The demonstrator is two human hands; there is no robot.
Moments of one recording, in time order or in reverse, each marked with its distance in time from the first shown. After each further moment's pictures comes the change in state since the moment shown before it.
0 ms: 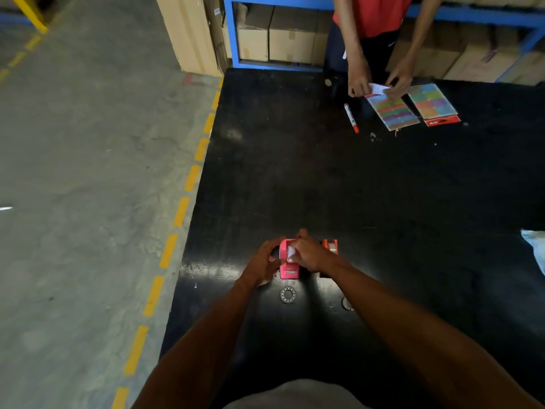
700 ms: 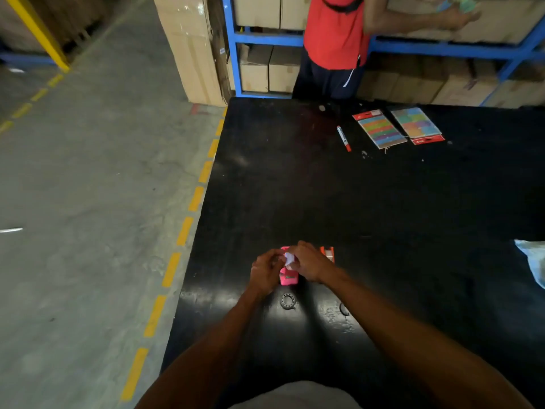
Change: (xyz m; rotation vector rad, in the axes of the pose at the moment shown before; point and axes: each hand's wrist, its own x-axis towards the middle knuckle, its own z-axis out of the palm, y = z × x) left_hand -0.029 0.017 0.013 -0.126 0.291 0.064; right_hand -0.043 -0.025 -0.008 0.044 0.198 -0.028
